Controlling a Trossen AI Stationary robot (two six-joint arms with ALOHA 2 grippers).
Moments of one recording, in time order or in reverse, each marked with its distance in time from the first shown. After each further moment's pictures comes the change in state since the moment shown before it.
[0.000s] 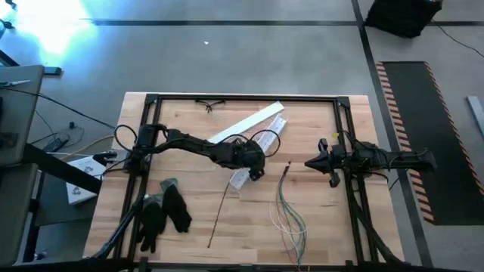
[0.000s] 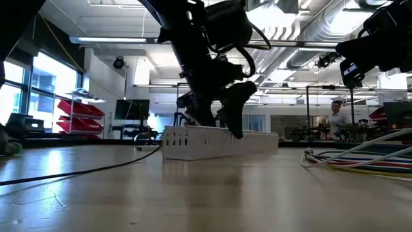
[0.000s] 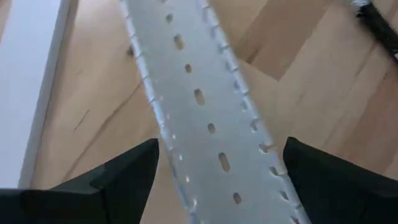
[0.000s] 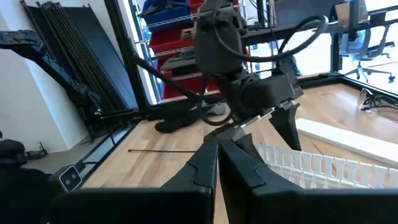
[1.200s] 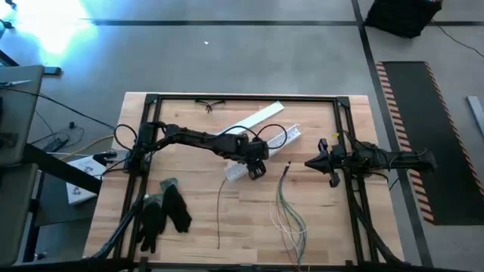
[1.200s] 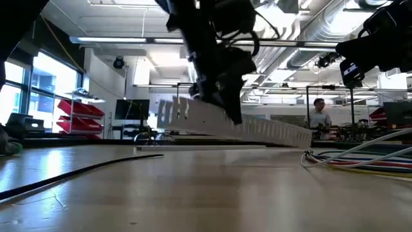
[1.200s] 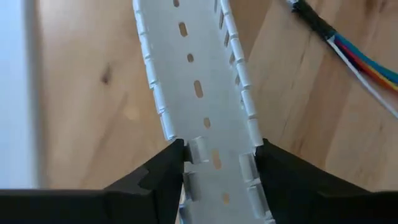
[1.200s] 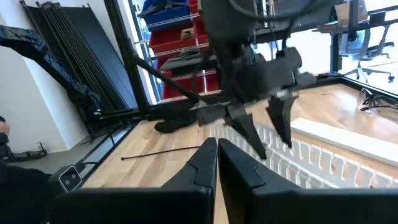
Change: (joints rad) left arm 0.024 -0.005 0.203 -0.232 0.133 0.293; right arm 0.000 0.000 0.000 0.000 0.000 0.000
